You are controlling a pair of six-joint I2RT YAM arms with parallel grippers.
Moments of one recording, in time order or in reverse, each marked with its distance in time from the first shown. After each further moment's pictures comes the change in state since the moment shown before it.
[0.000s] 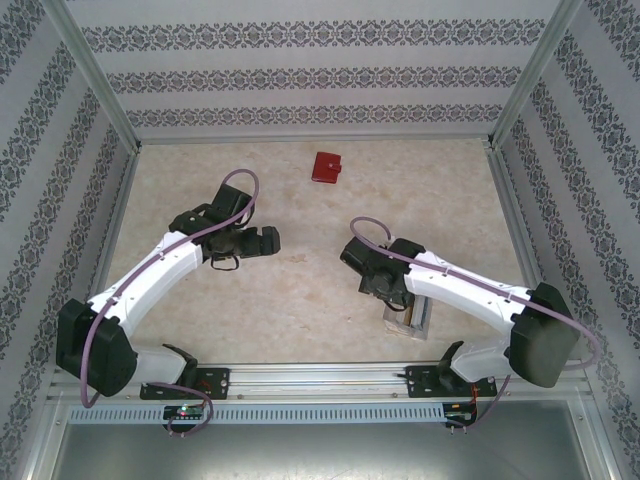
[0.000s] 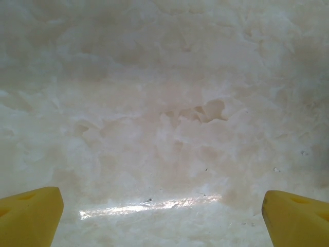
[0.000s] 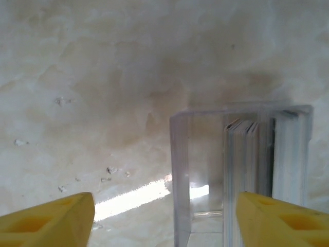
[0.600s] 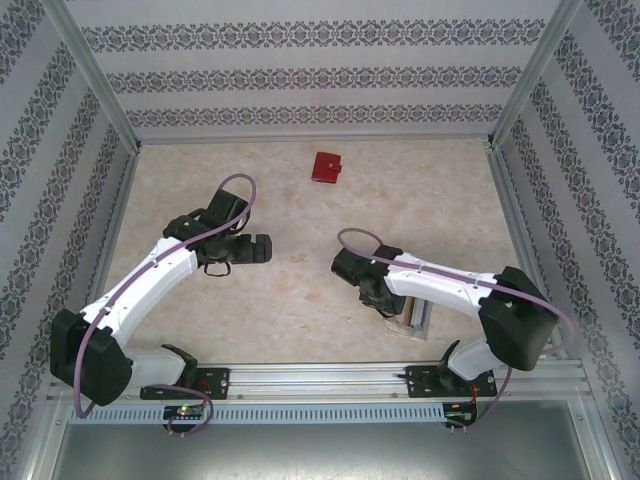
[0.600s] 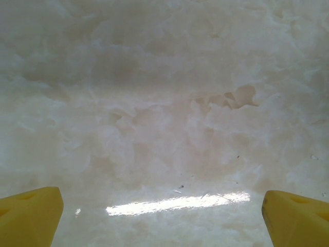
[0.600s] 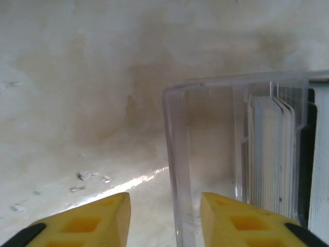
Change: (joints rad) left arm 0.000 -0.051 -0.023 -0.069 -0.077 0.067; right arm 0.021 0.148 -0.045 0.036 -0.006 0.069
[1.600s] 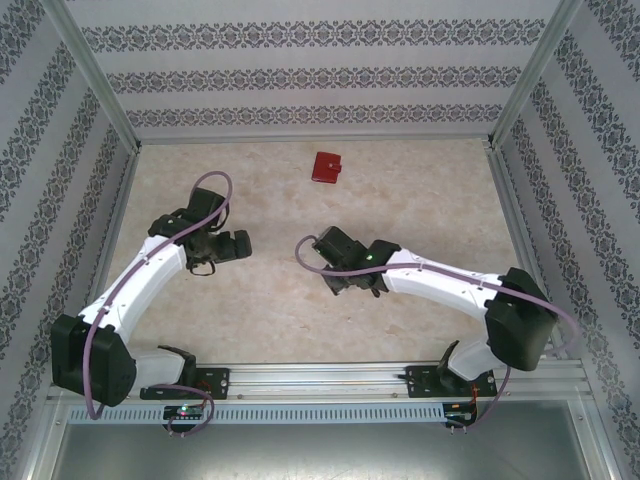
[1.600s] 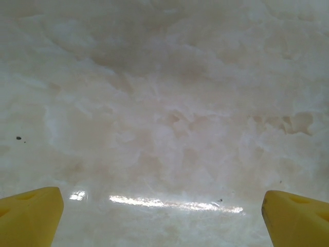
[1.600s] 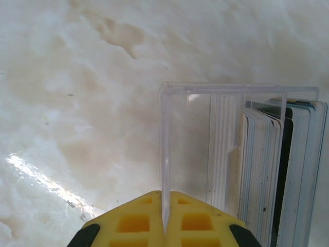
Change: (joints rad) left arm 0.178 -0.011 -0.038 -0.027 0.002 -0.046; right arm 0.039 0.002 0.121 0.425 -0.081 -1.084
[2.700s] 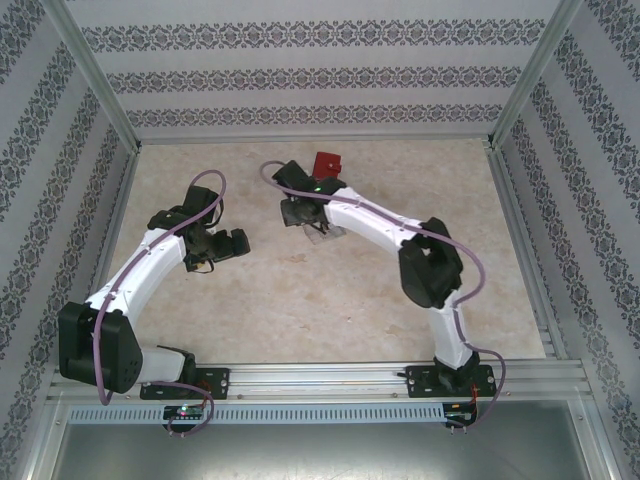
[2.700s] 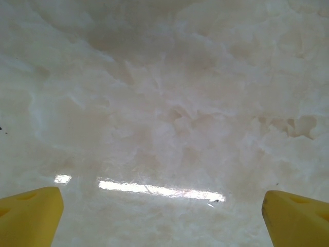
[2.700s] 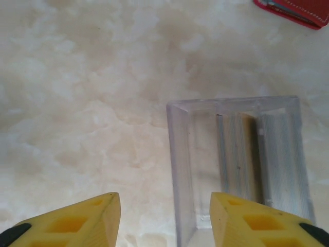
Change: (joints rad) left arm 0.060 0.063 0.000 0.006 0.102 -0.005; right arm -0.170 0.552 0.741 -0.109 -0.029 0.273
